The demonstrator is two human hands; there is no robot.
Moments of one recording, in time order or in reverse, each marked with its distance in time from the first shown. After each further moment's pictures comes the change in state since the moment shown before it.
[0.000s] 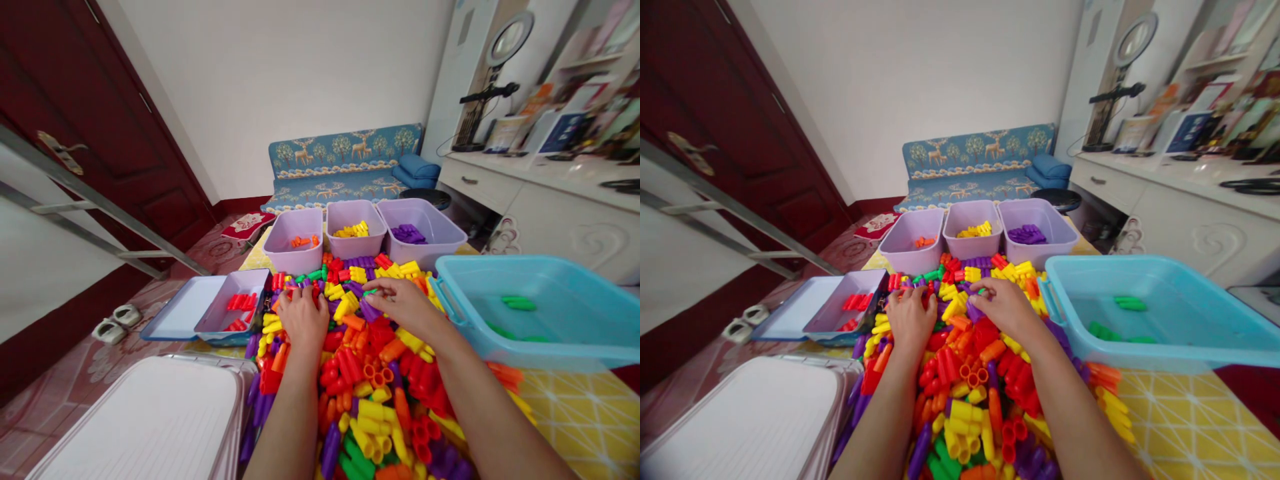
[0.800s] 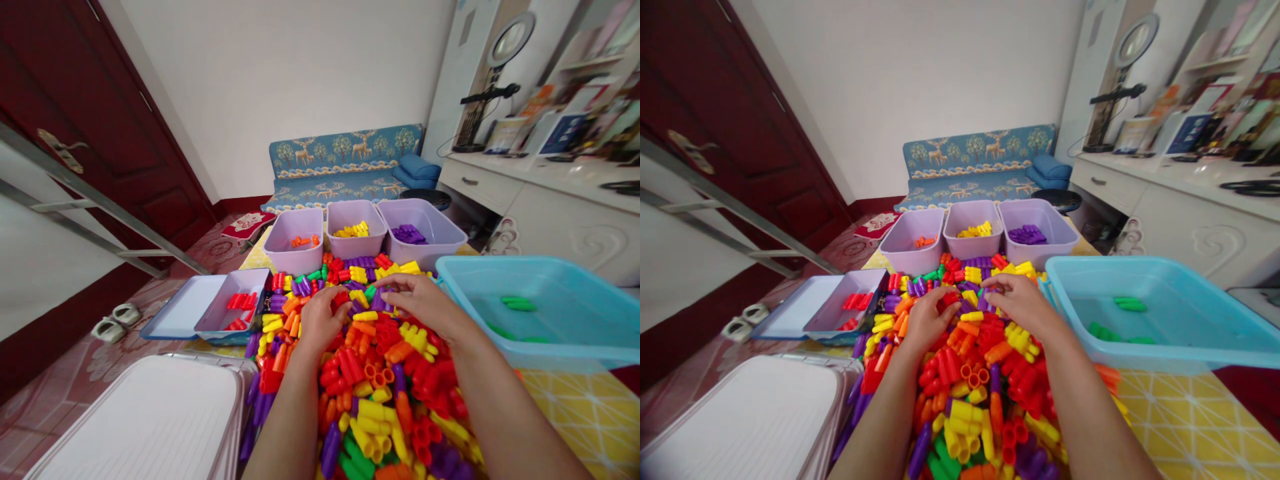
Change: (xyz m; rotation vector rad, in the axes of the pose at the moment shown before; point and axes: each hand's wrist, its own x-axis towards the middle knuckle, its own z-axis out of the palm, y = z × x) left_hand -0.001 0.010 0.007 -0.469 -0.320 0.237; right_hand -0.005 -0.001 -0.022 0.162 -0.064 0.170
